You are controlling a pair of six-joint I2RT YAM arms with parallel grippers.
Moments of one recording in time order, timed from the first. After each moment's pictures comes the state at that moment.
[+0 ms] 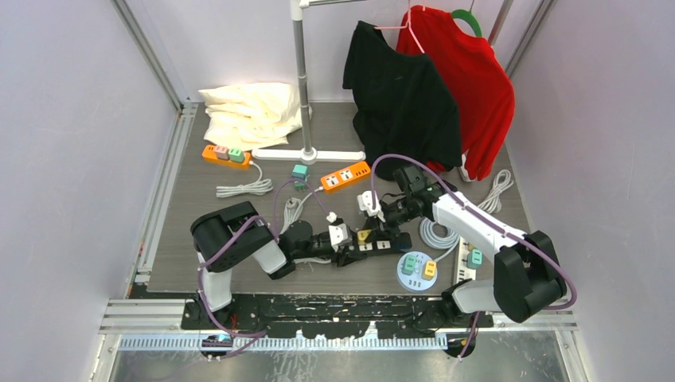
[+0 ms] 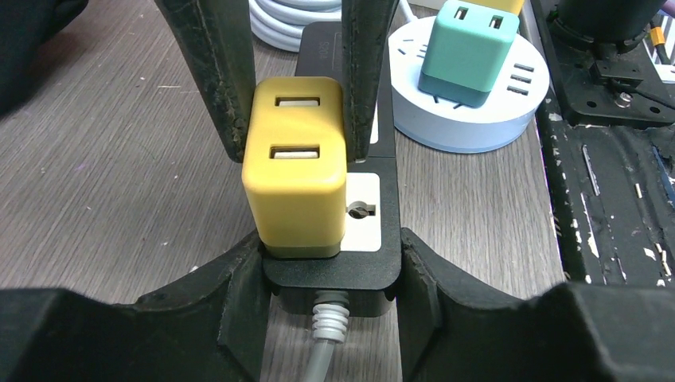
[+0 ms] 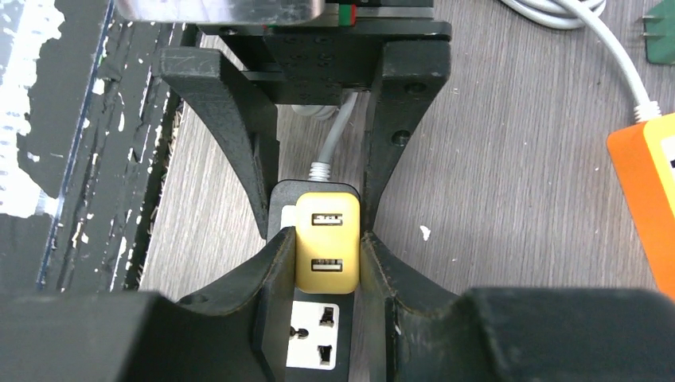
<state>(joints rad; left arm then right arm) -0.95 1.91 0.43 1.36 0.45 0.08 0.47 1.33 0.84 -0.65 -0.92 -1.09</state>
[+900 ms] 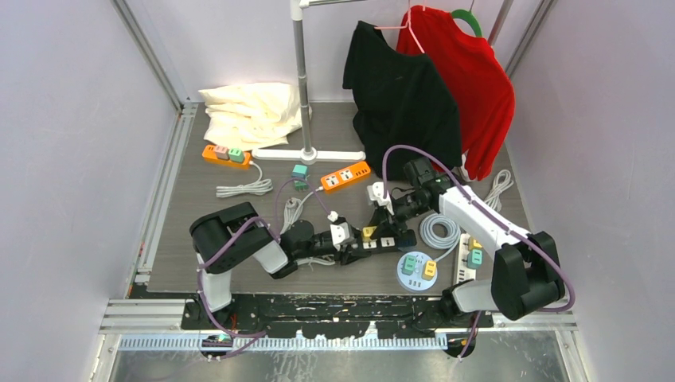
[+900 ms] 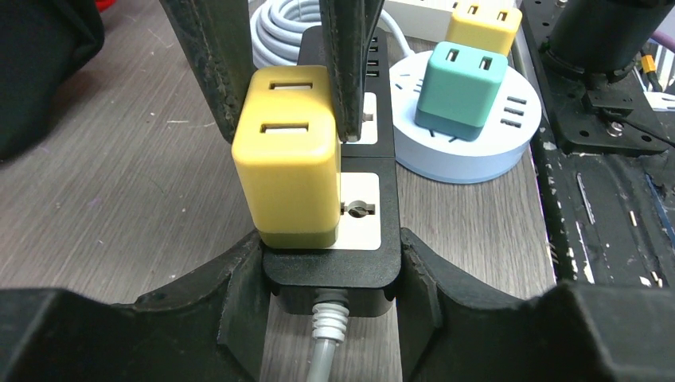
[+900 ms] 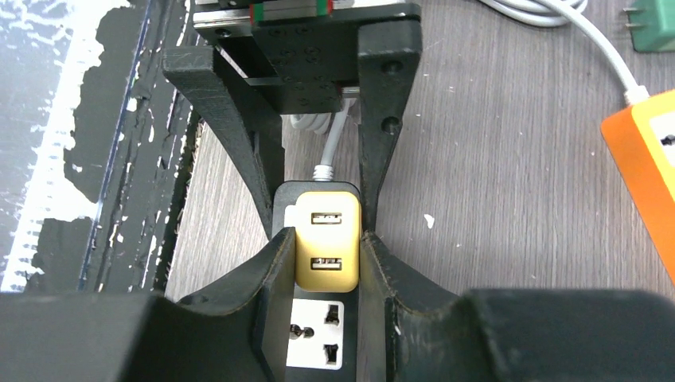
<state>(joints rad) -0.97 1.90 0.45 1.37 0.44 0.08 0.38 1.35 0.90 -0.79 -1.01 -1.15</state>
